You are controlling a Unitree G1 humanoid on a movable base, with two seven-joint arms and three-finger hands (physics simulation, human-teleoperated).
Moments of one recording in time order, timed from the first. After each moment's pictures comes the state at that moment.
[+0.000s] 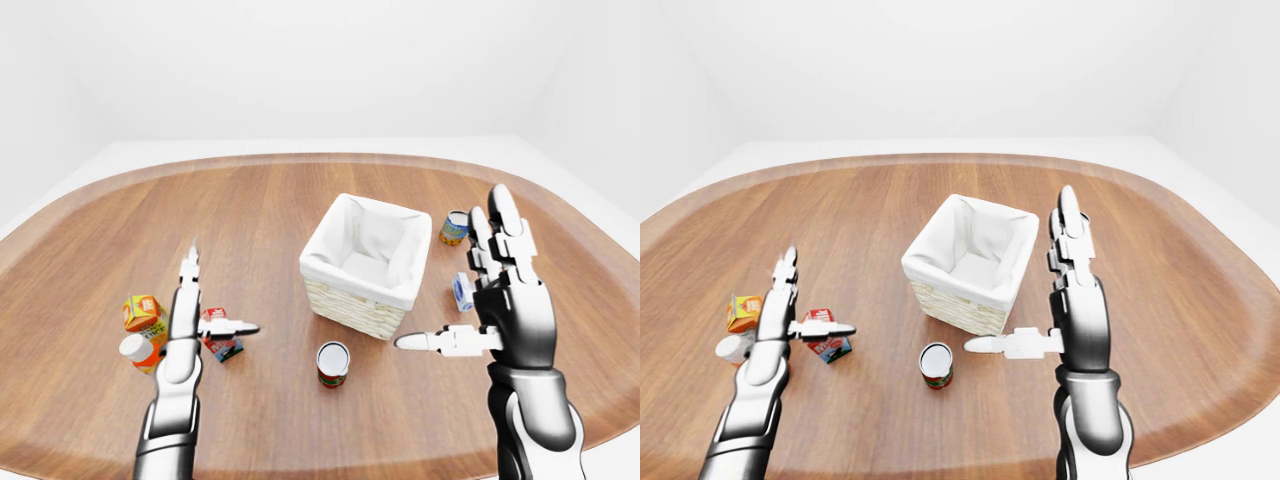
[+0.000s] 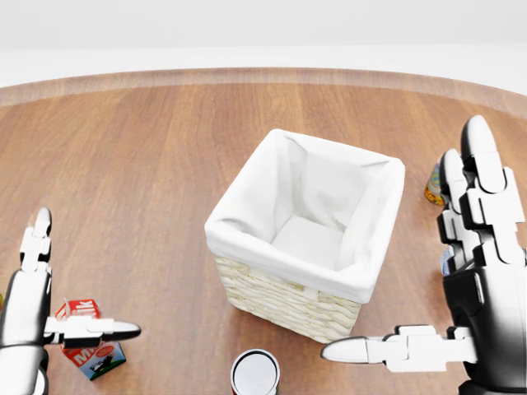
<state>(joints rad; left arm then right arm) -0.08 0.17 0.21 0.15 0.25 -0.04 0.02 0.20 0.00 -0.05 -0.78 -0.14 0.09 0.11</state>
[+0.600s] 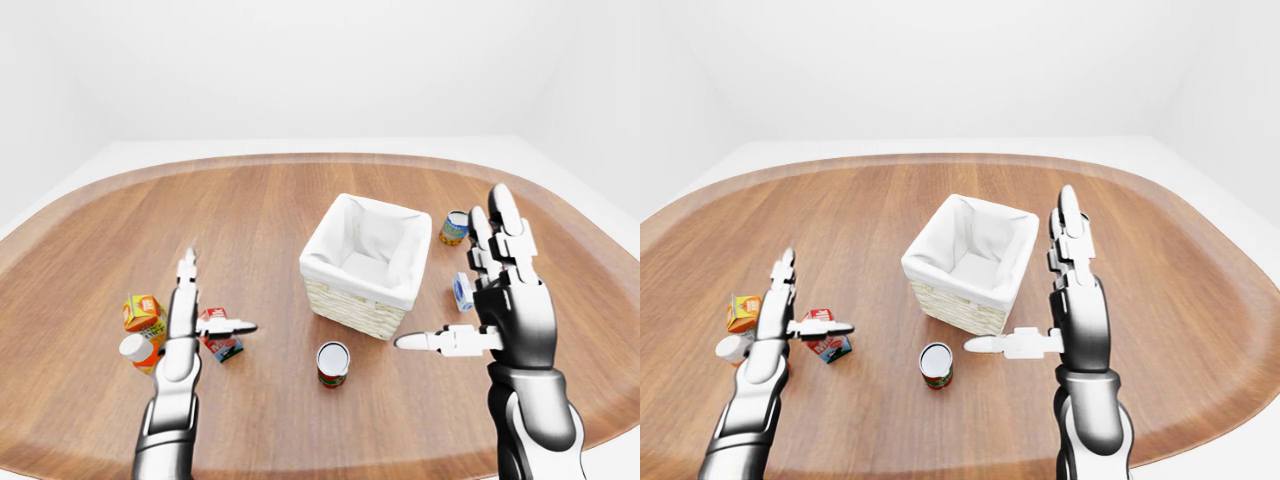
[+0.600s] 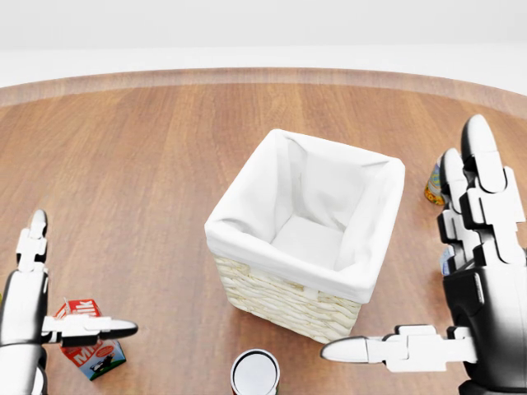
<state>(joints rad) -0.10 0.18 0.21 0.20 0.23 -0.05 0.03 0.20 0.00 -0.05 -0.78 -0.14 0.09 0.11</state>
